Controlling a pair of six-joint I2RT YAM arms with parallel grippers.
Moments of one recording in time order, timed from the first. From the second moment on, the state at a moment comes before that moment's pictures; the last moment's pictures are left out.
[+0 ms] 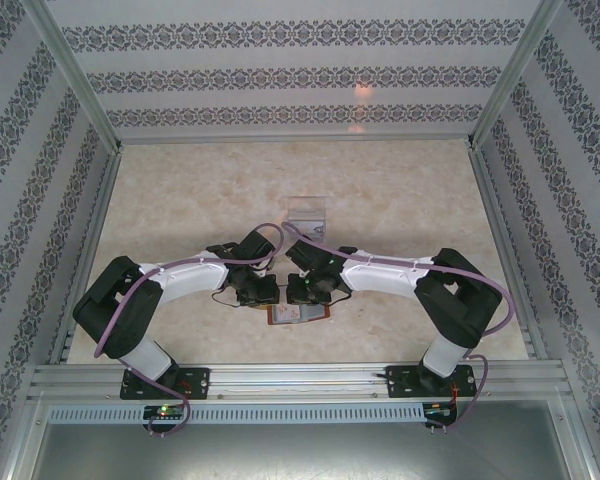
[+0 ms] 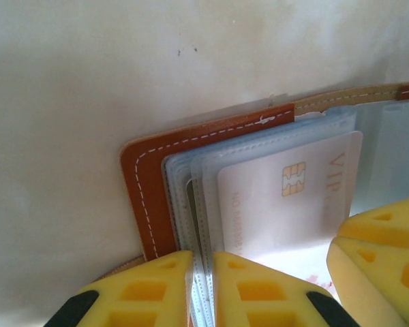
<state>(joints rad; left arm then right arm) -0.65 1.59 0.82 -0.49 0.34 -0.71 0.89 1.70 0.96 -0.44 -0.25 0.86</state>
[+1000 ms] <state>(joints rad) -0.65 1.57 0.85 -0.54 0.32 -0.70 0.88 1.67 0.95 -0.45 -0.23 0.86</state>
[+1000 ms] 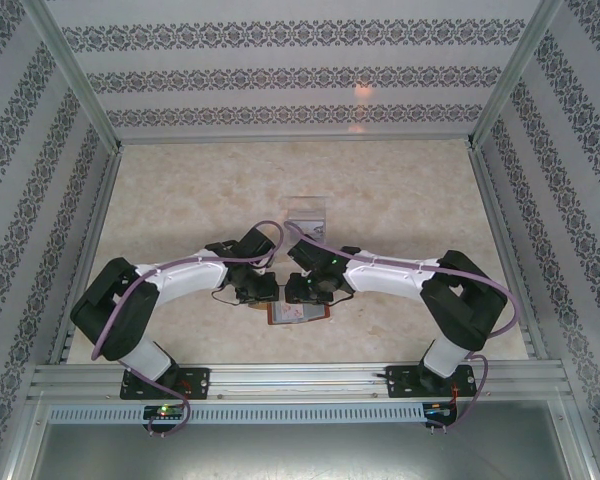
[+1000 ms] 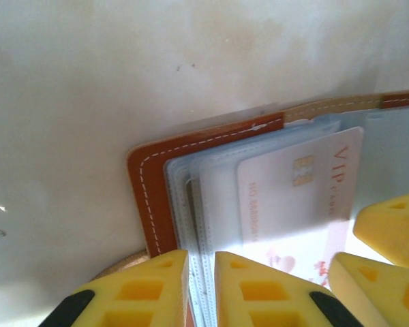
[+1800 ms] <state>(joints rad) -0.70 1.62 0.88 -0.55 0.28 -0.70 0.82 1.67 0.86 -0.34 -0.33 0.86</state>
